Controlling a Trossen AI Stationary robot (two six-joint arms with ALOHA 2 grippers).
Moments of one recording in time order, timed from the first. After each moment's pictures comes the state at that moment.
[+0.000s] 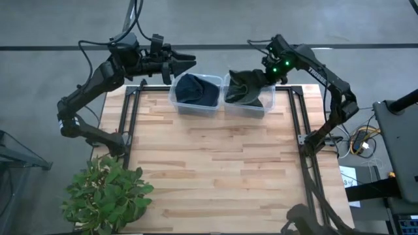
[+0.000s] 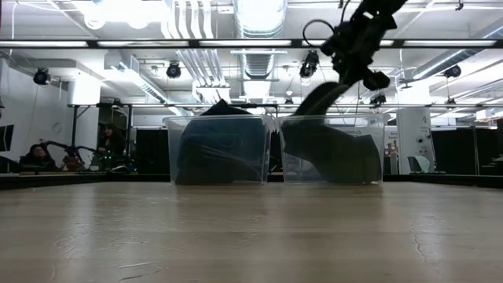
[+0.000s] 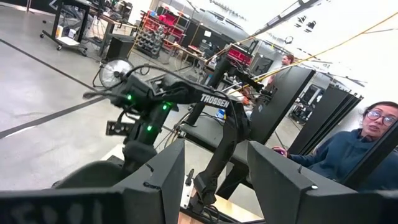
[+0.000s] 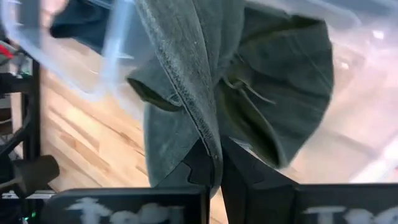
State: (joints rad) left arm 0.47 1.30 1.73 -0.35 0.32 -0.45; right arm -0.93 1.61 1.60 -1.24 -0.45 0.41
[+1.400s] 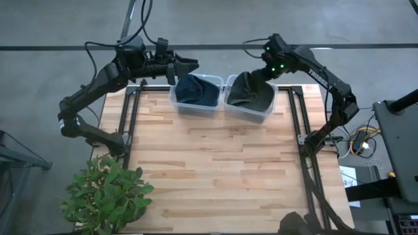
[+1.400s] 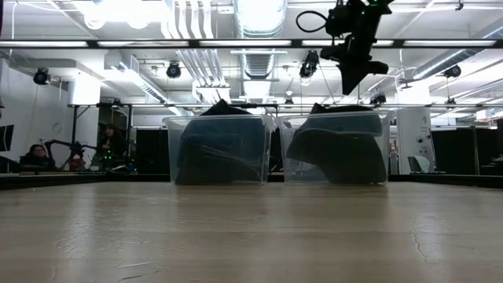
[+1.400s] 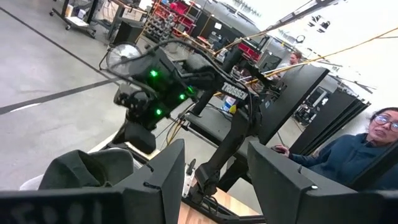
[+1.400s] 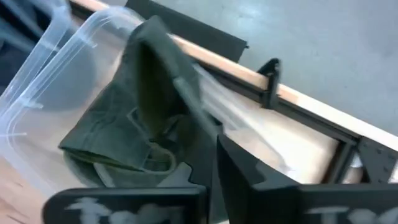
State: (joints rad) left arm 0.47 1.31 1.68 -0.35 0.30 -0.51; right arm -0.84 1.59 1.66 -1.20 0.04 0.29
